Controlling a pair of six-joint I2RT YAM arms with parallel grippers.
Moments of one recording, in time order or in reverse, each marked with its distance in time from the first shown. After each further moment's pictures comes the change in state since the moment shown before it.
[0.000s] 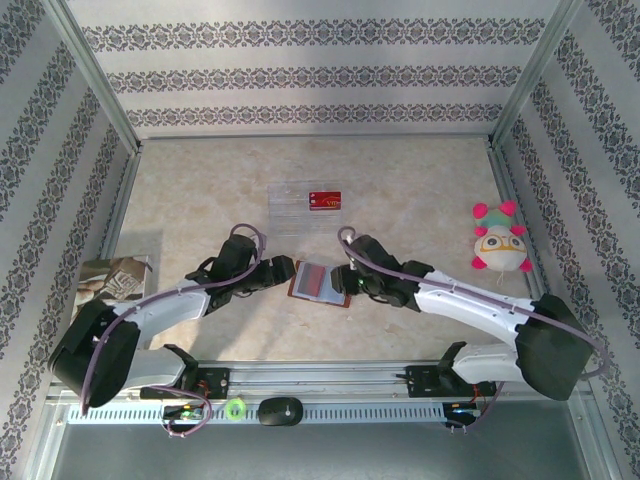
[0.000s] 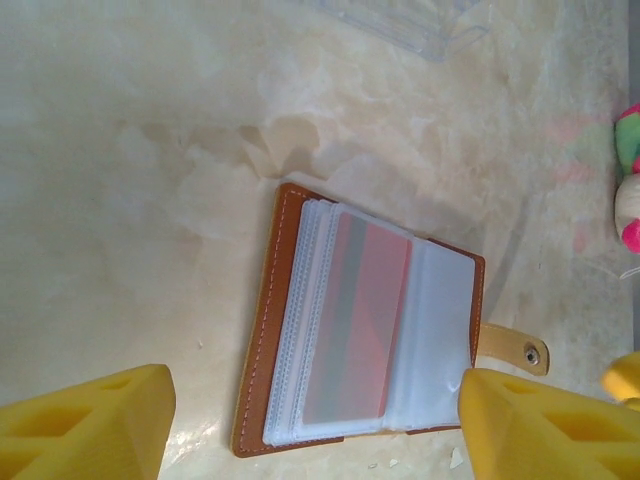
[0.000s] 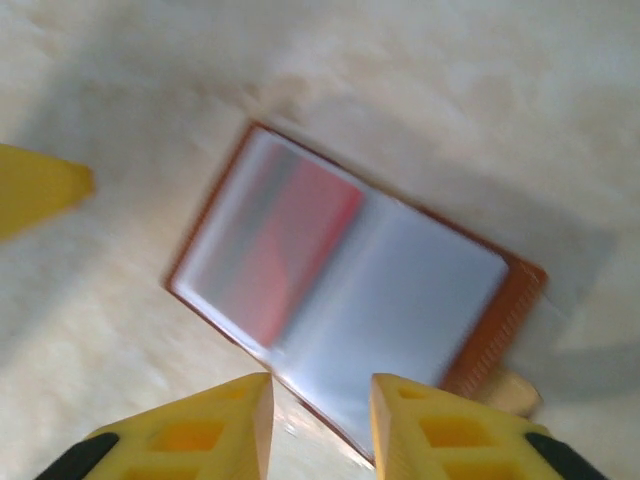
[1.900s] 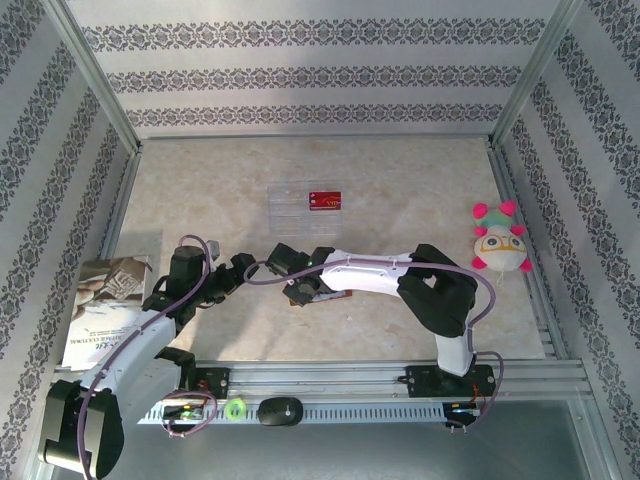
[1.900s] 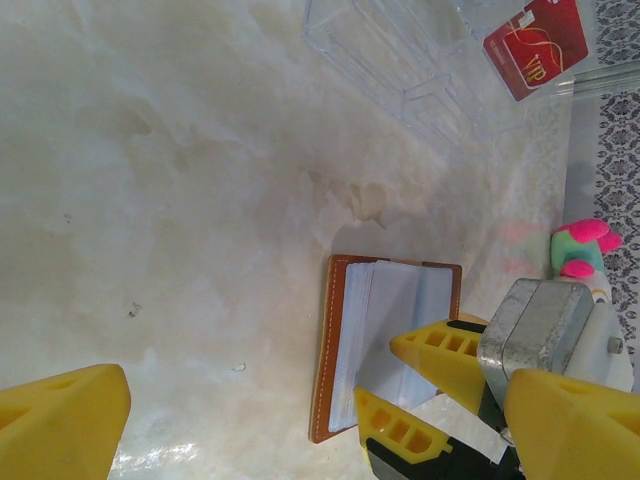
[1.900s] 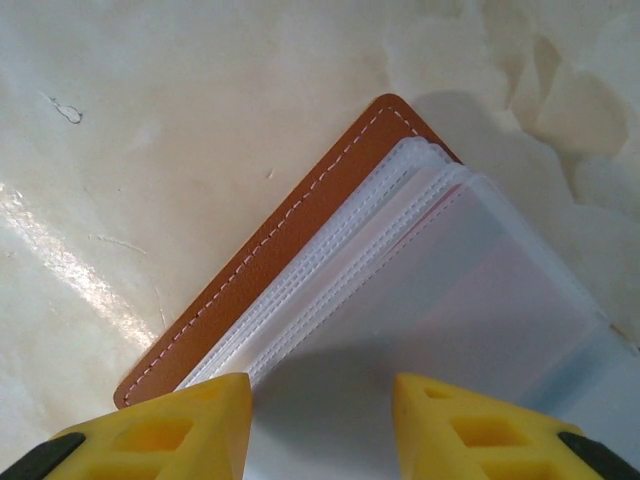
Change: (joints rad) left arm 0.337 -0.376 -0.160 -0.179 0.179 -0.051; right arm 0.212 0.628 0.502 -0.276 0.196 -0.485
